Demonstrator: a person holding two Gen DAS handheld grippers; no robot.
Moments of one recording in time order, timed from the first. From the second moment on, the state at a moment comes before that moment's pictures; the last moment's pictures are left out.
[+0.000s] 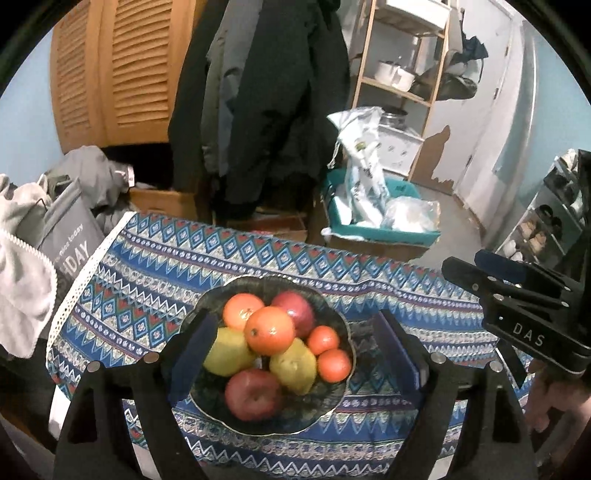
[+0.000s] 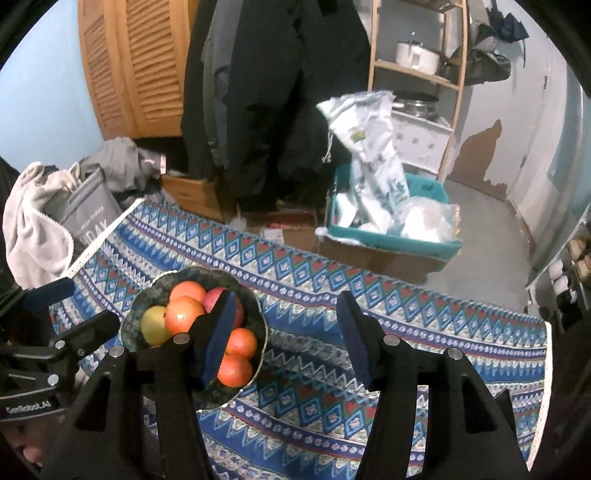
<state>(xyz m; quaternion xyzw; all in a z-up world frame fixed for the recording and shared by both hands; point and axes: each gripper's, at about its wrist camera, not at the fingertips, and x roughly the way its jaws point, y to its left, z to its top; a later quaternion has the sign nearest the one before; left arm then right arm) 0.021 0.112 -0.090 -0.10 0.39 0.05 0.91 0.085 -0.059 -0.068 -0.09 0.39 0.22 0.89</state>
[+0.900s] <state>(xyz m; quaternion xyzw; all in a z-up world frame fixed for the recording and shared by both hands) 0.012 0.067 -0.038 -0.07 0.32 0.02 0.94 0.059 -0.135 -0.013 -0.04 0.33 0.16 0.93</state>
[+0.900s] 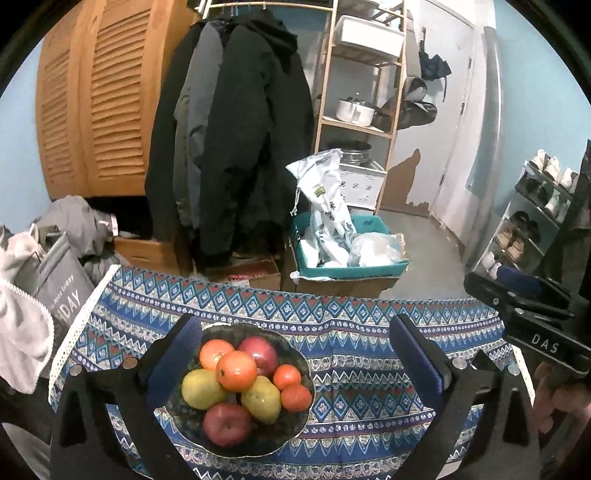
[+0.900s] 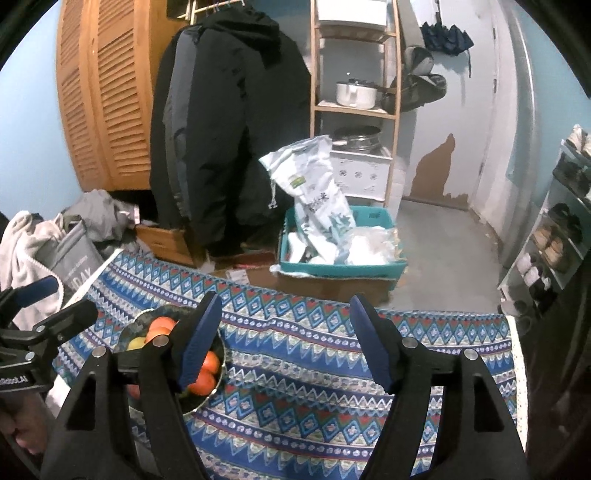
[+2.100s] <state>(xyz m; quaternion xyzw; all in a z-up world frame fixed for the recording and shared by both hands) 0.016 0.045 -0.034 -0.05 0.32 0.02 0.94 0.058 -0.157 -0.009 -0.03 0.32 0.15 0.93</state>
